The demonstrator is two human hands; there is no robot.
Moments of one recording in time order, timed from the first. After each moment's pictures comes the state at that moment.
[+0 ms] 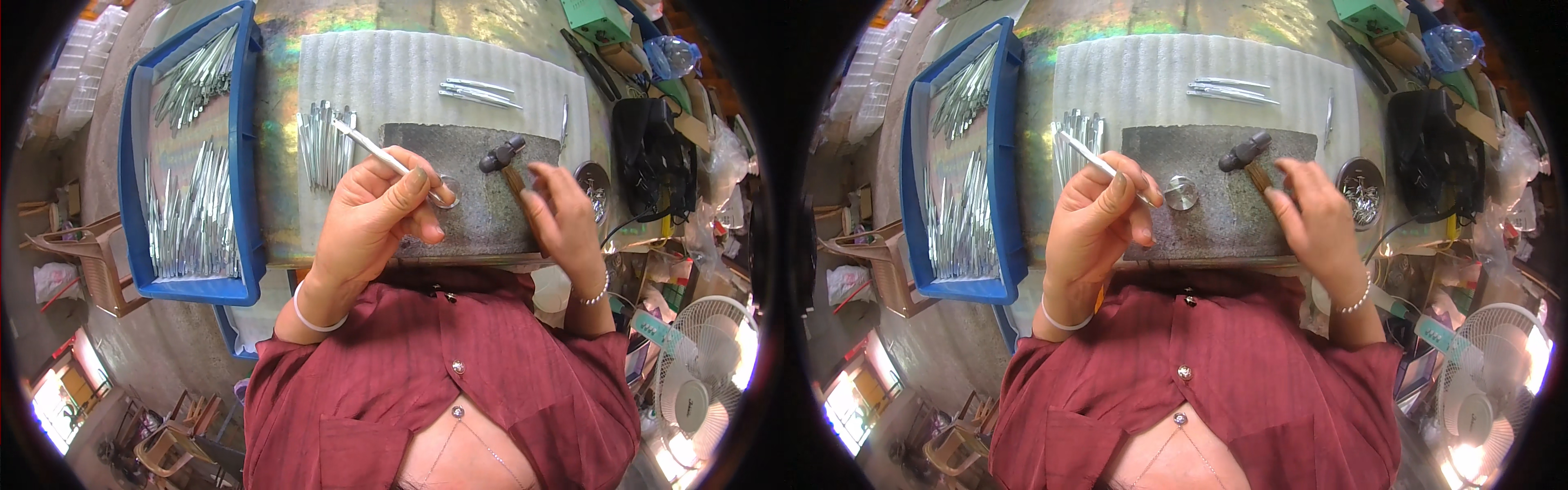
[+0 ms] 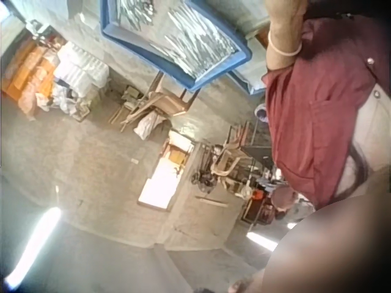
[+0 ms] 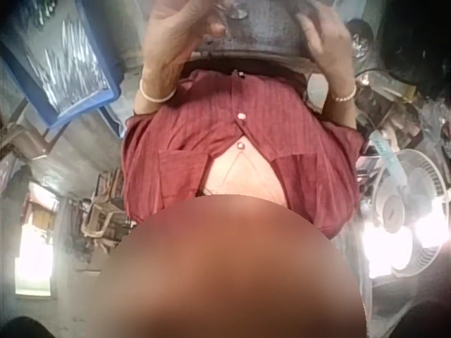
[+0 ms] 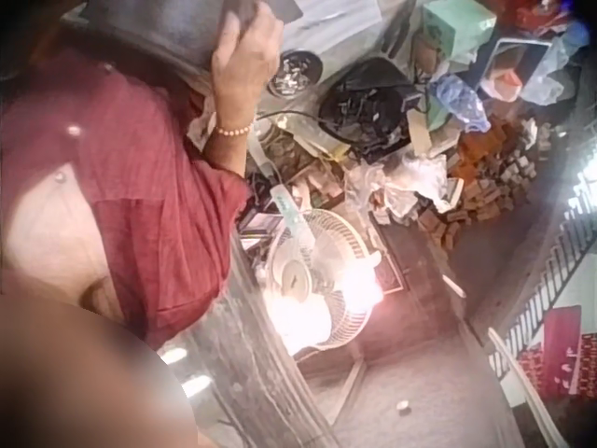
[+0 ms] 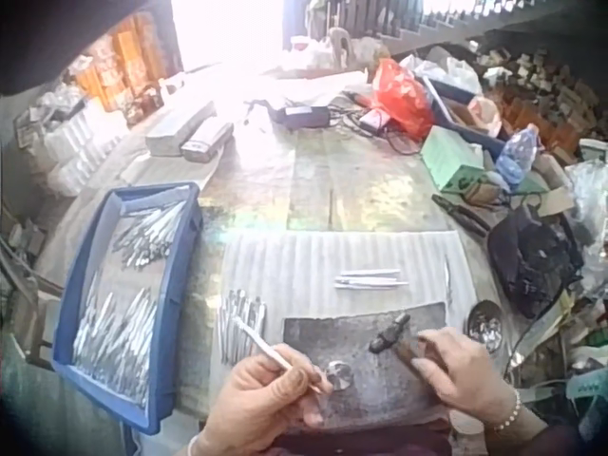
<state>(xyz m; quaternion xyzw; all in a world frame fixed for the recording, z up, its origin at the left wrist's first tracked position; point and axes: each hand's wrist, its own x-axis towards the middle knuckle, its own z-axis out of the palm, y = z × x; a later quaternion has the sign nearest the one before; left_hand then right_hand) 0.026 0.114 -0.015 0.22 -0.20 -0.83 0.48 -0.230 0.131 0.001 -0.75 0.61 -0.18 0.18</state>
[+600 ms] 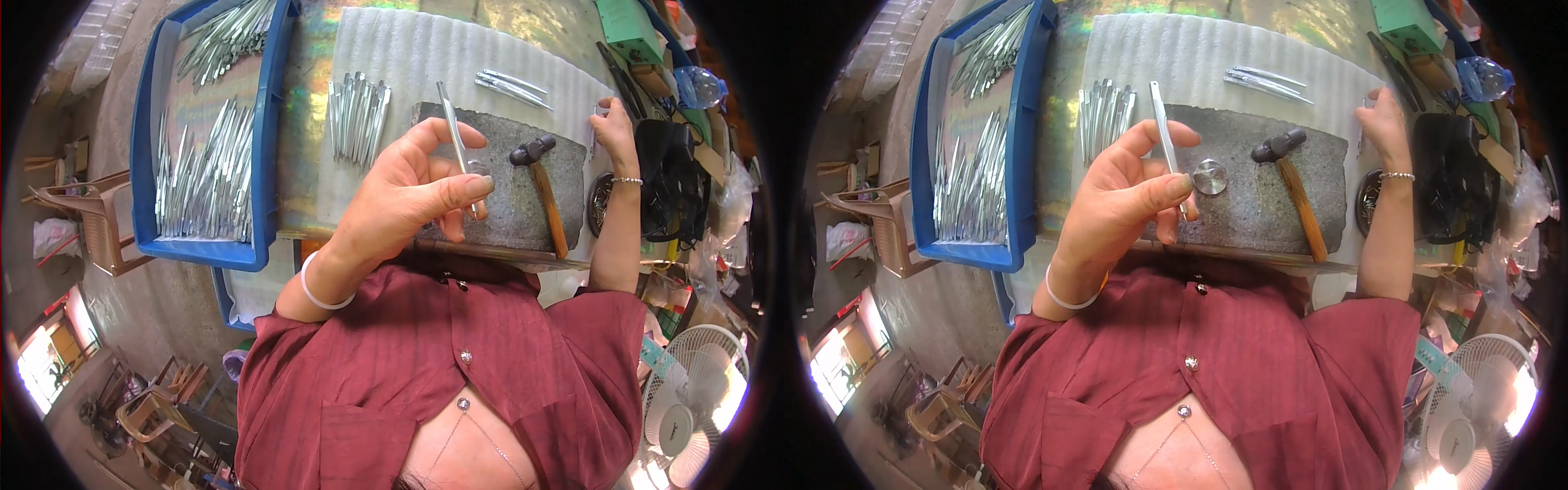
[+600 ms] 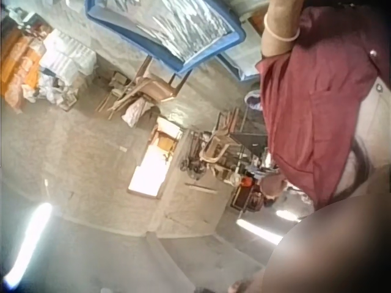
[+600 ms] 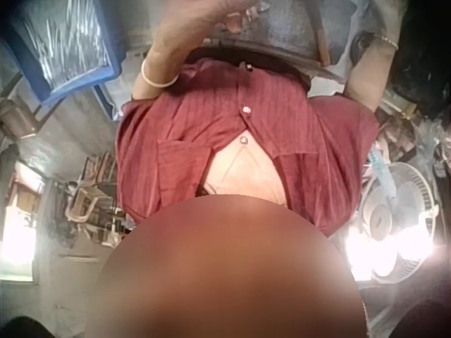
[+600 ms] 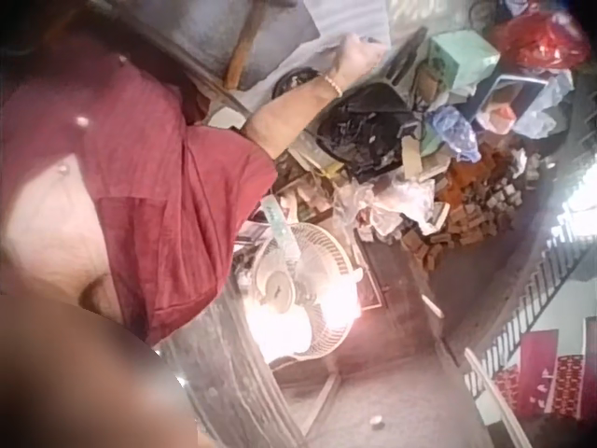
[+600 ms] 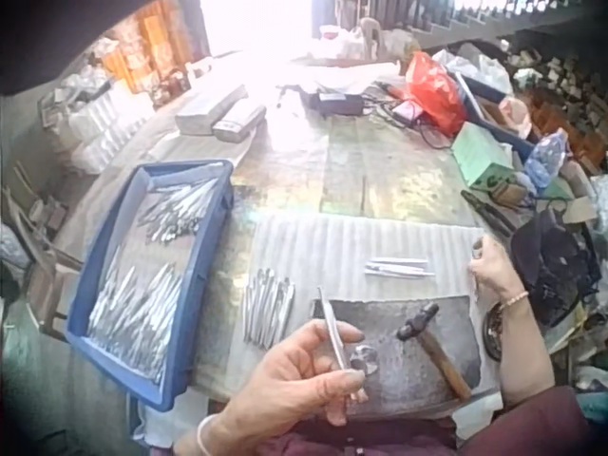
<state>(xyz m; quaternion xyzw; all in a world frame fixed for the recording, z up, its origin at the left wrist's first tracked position) 0.030 0.112 0.008 0.33 -0.29 -0.81 0.38 -0.341 -0.012 -0.070 -0.59 0.79 -0.09 0.14</state>
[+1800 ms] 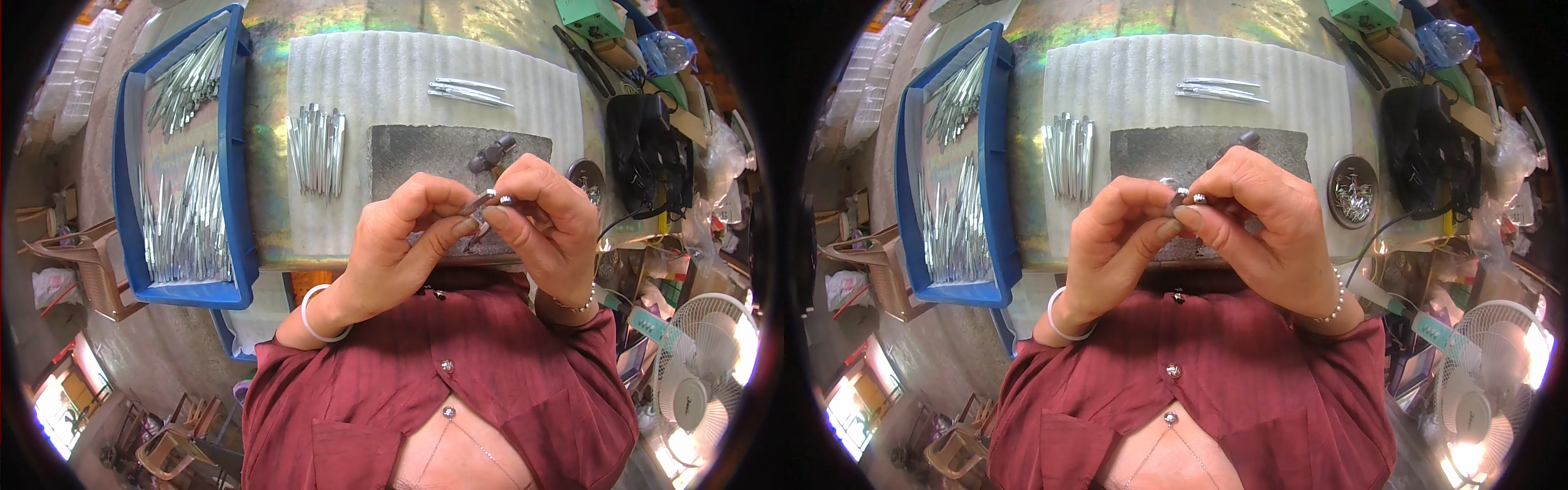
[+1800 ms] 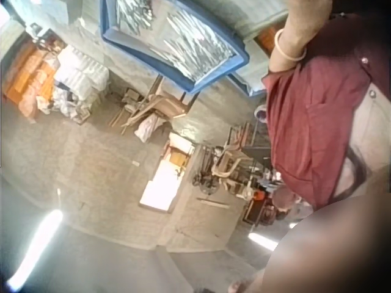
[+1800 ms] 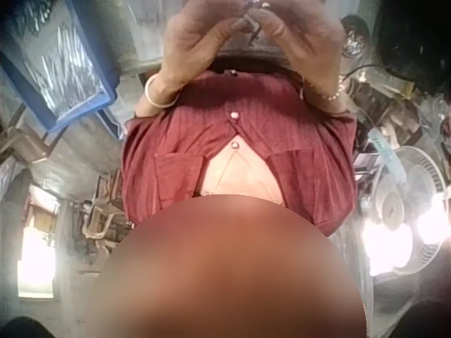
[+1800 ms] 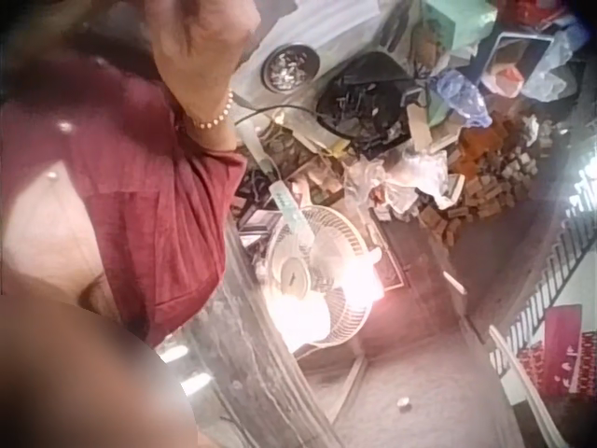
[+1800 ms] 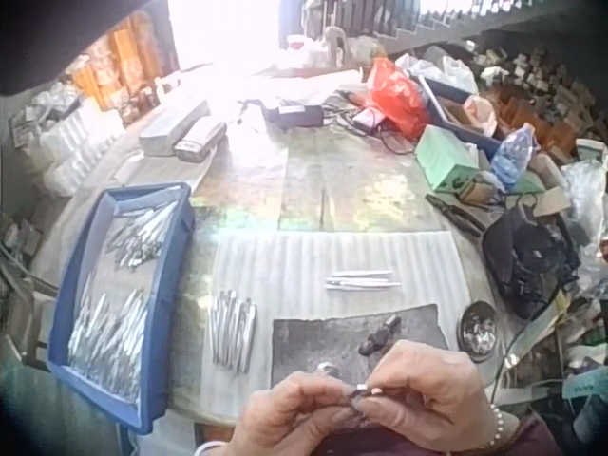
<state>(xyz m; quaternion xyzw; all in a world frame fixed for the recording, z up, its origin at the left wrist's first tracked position) -0.006 0.131 -0.005 0.31 -0.48 -0.64 0.52 -0.180 0.118 0.046 -0.69 0.42 -0.41 0.42</state>
